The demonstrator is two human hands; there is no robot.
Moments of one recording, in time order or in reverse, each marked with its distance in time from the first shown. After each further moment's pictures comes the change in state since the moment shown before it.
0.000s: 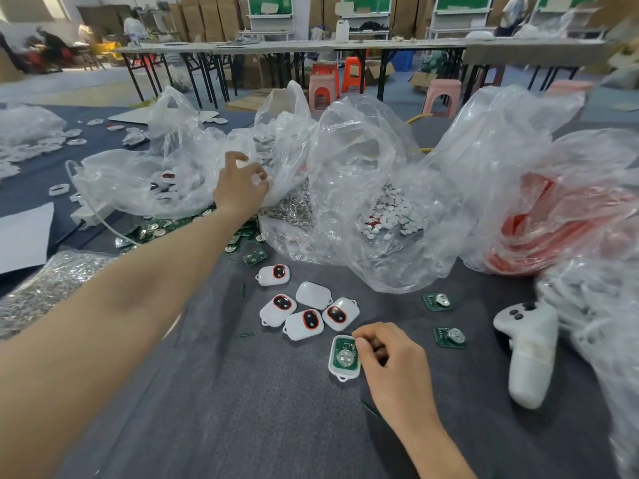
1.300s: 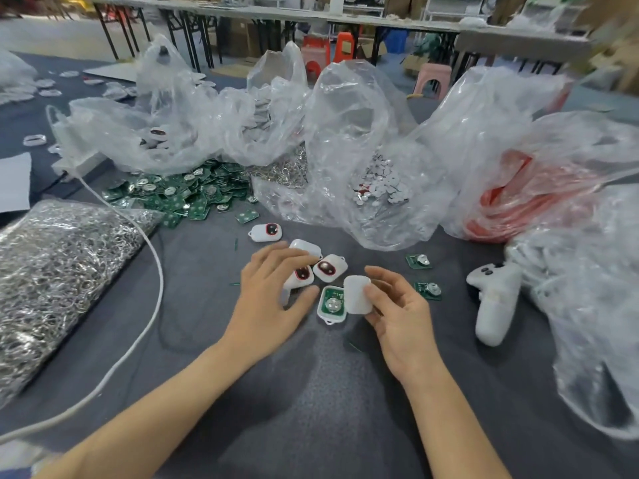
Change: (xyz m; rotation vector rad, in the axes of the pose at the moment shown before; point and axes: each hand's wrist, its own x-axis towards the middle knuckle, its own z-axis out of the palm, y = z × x) left_hand -0.269 0.053 -0.039 -0.411 -0.104 0.308; right_hand -0.009 -0.013 -0.023 0.947 0.013 0.394
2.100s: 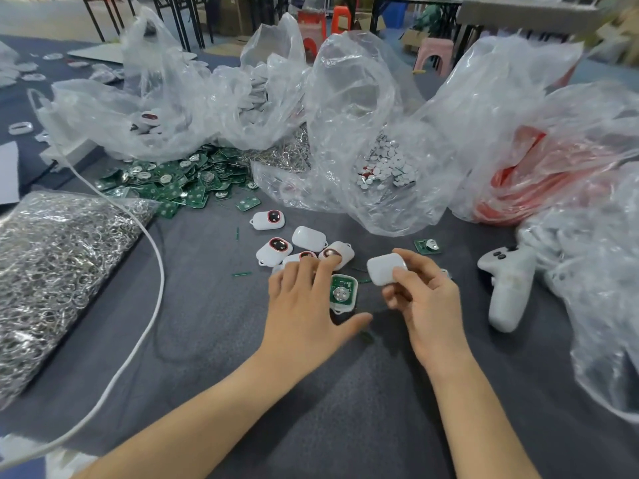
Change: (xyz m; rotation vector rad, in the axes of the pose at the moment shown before) left_hand -0.014 0.023 0.031 0.305 -0.125 -0.095; right_hand 0.007 -0.008 -0.010 -0.064 0.124 -0.071
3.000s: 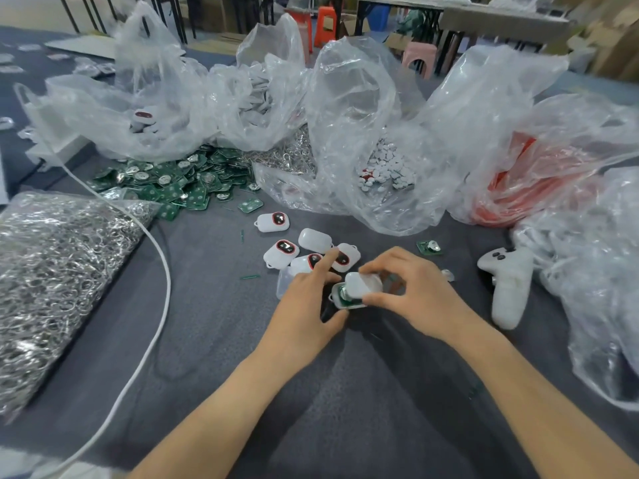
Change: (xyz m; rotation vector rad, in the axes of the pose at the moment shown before) left_hand 0.004 -0.028 -0.004 -0.474 -0.213 -0.002; right_hand 0.010 -0.028 0.010 -1.139 -0.511 -0.407
